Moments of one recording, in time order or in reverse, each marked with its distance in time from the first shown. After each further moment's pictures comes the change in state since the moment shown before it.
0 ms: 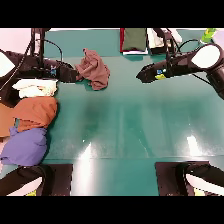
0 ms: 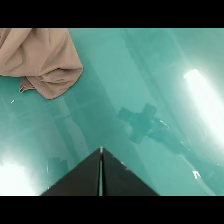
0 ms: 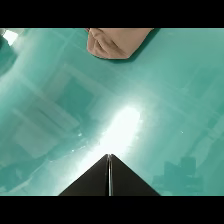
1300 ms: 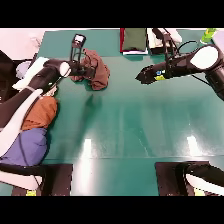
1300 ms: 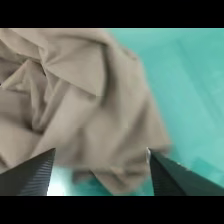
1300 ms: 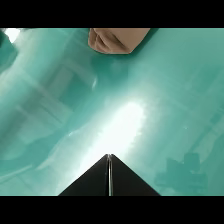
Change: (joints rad) left arm 0.019 -0.568 0.083 0.200 0.529 0.001; right arm 0.000 -0.002 -0.011 0.008 0.009 0.002
